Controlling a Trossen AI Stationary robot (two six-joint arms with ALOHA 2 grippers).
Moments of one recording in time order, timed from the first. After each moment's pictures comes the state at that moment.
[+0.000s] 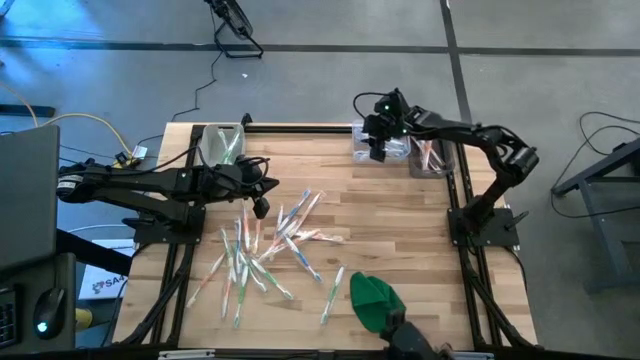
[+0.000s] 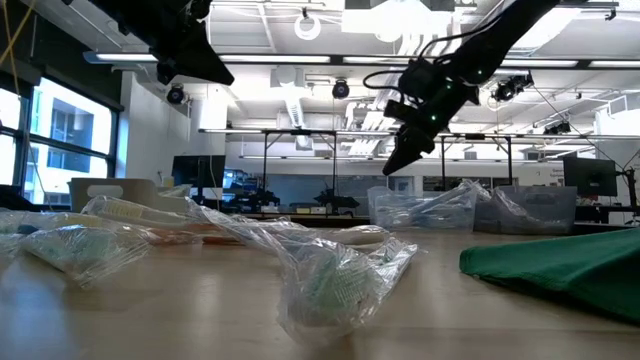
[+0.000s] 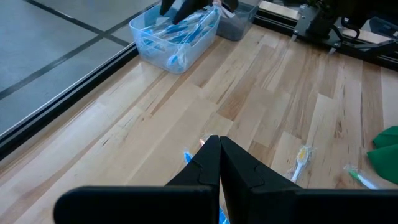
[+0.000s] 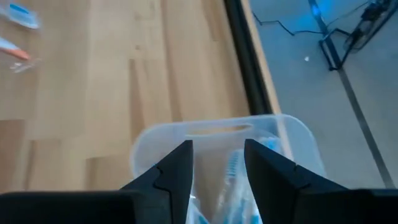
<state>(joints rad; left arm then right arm) 0.02 0.92 0.74 -0.29 -0.39 -0.32 -0.77 1.65 1.07 -0.23 -0.26 -0.59</state>
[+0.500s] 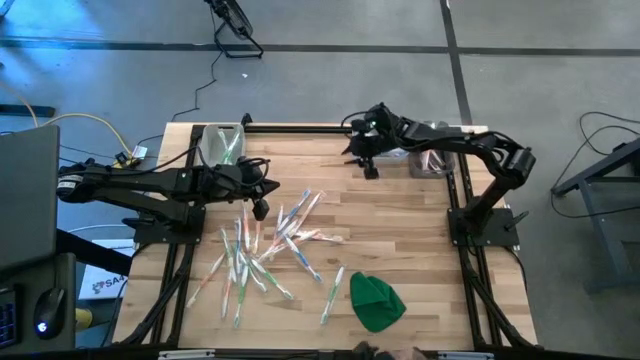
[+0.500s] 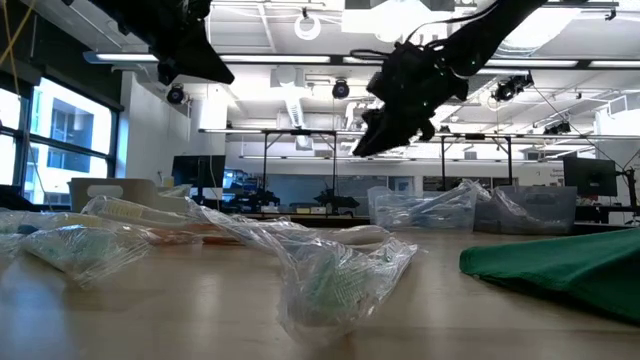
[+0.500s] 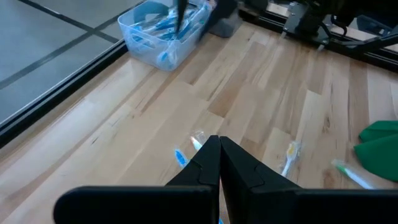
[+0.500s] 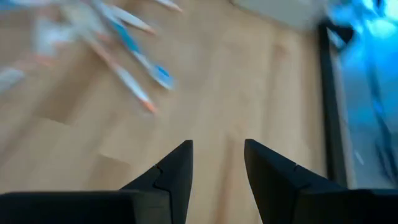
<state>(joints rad) 0.02 0.92 0.74 -0.29 -0.35 -0.32 -0.60 1.65 1.07 -0.18 -0.49 -0.76</state>
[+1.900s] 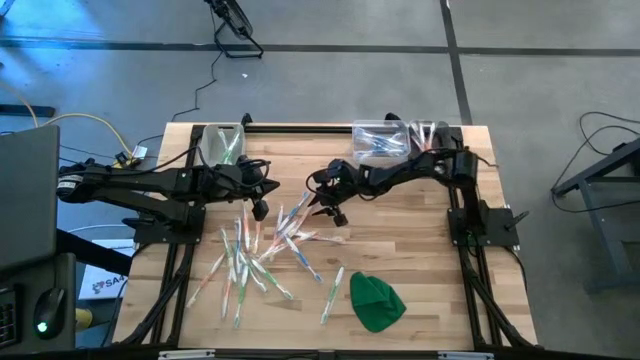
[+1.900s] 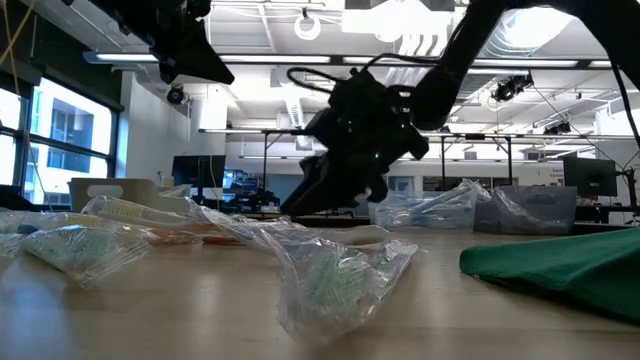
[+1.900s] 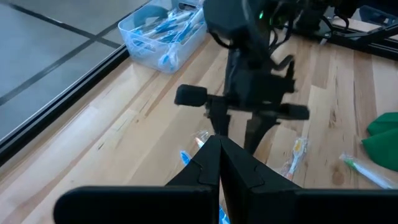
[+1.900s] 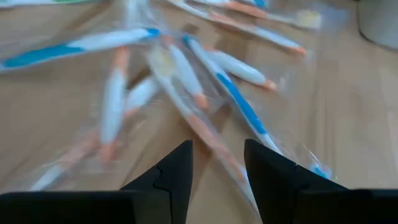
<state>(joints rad) 0.02 0.92 0.74 -0.29 -0.35 -0.27 -0.25 2.05 1.07 0.36 -0.48 -0.47</state>
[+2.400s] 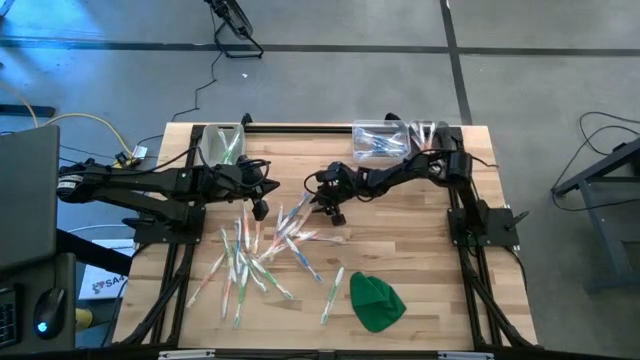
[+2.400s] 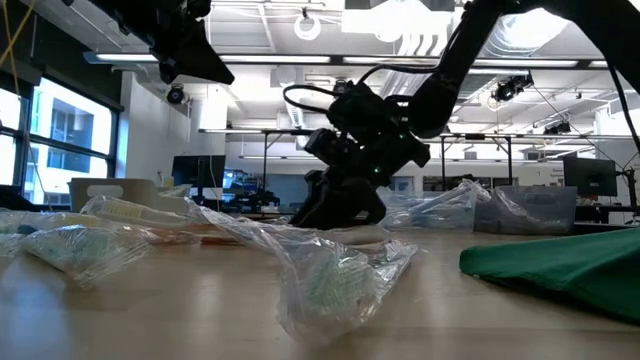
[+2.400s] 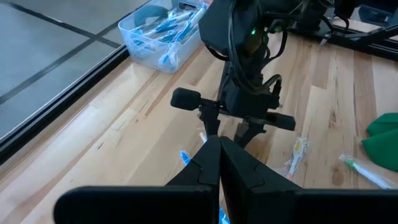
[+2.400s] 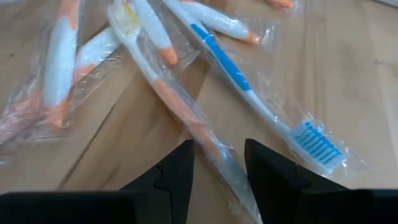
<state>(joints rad) 0.02 0.92 0.74 -0.29 -0.35 -0.27 -0.25 2.10 1.07 0.30 -0.36 -0.50</state>
